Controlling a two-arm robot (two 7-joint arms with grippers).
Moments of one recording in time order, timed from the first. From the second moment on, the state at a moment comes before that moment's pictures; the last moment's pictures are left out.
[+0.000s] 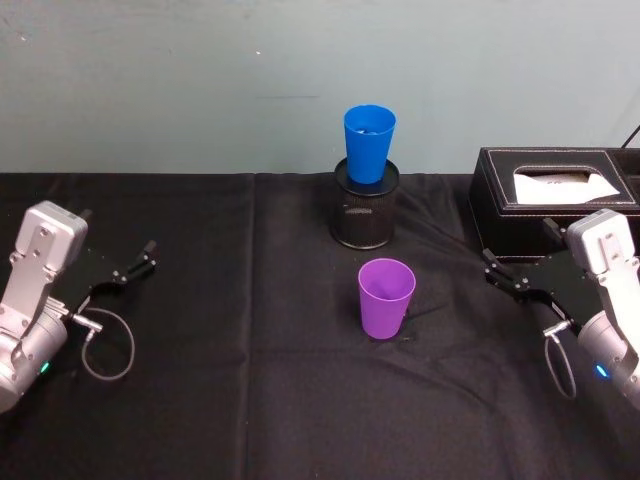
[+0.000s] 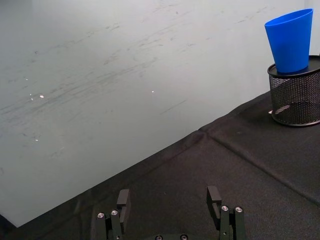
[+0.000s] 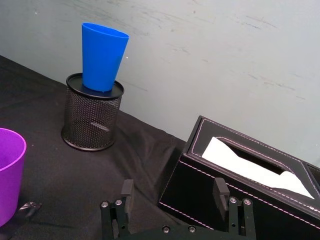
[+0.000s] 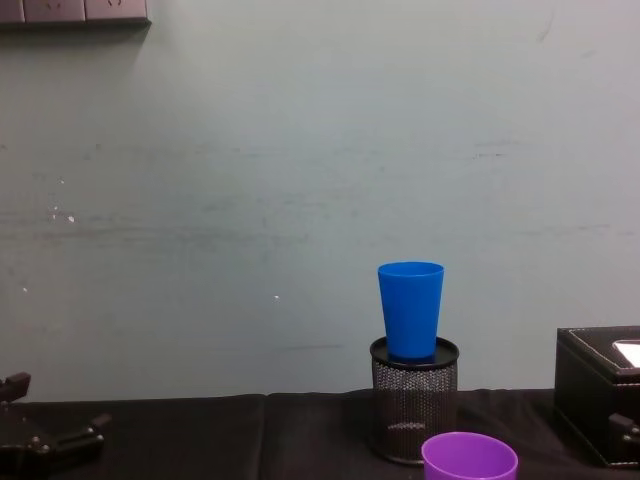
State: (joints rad) left arm -0.20 0.60 0.45 -1.41 -0.25 -0.12 0.03; right arm 0.20 0.60 -0.45 -1.41 0.25 -0.12 -0.03
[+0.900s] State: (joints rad) left arm -0.20 0.60 0.45 -1.41 -0.25 -0.12 0.03; right arm 0.07 0.50 -0.46 -1.46 0.37 -0.22 0.18
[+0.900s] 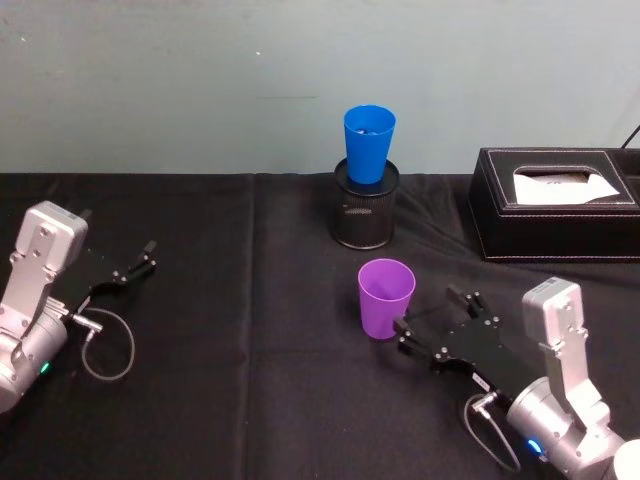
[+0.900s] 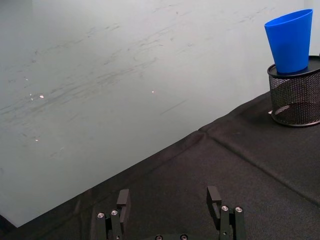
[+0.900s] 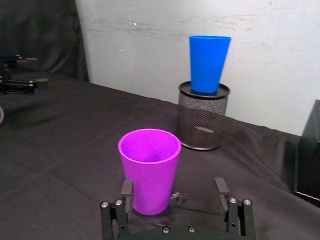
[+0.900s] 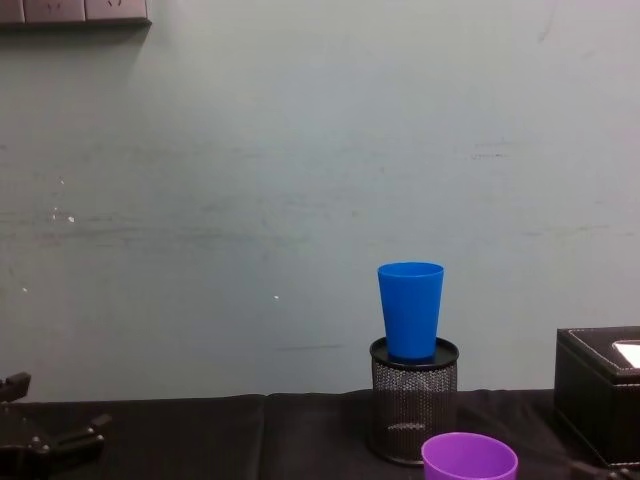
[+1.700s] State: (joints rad) left arm -0.20 0.60 0.45 -1.41 -0.25 -0.12 0.03; right arm 0.17 0.36 -0.47 -1.32 0.32 -0.21 0.25
